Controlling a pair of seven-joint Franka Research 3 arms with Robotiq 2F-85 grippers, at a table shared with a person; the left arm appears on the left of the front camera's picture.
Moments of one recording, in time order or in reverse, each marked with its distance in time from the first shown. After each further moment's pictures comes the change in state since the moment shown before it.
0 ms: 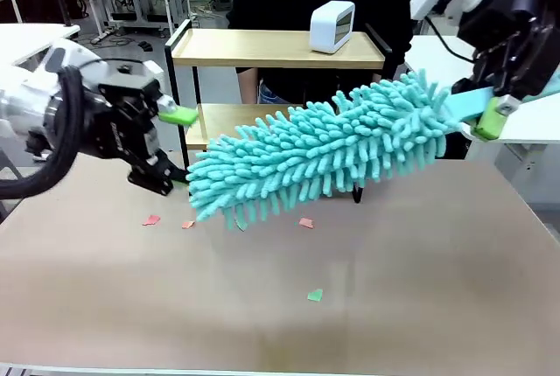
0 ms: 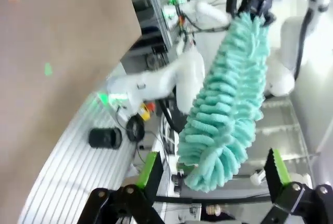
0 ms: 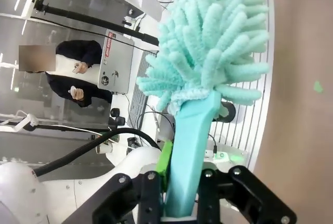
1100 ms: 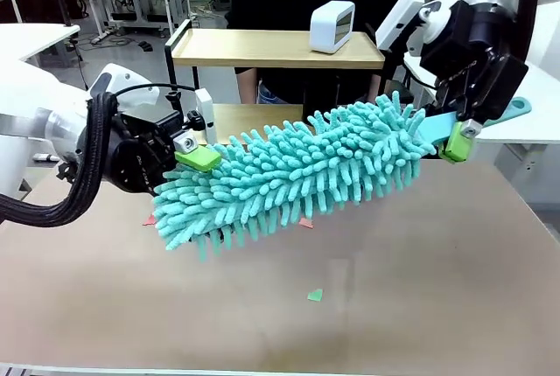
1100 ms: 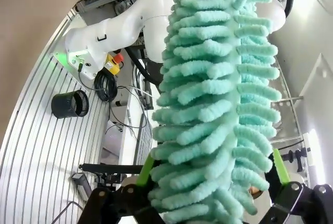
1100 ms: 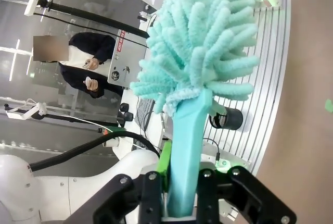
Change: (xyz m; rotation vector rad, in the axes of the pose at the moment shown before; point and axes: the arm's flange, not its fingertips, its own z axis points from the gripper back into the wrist) left arm -0.022 0.000 -0.064 -0.117 0.268 -0.003; right arm 0.013 -0.039 -0.025 0.104 0.021 0.040
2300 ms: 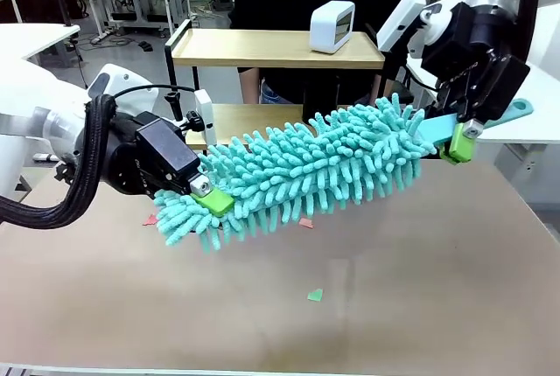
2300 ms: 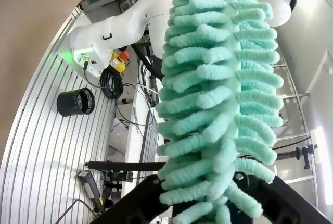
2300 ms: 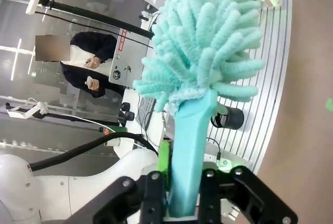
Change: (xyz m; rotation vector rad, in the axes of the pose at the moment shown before) left arm -0.003 -0.001 -0.001 0.029 0.015 -0.019; right arm -0.003 -0.002 0.000 0.008 0.001 0.000
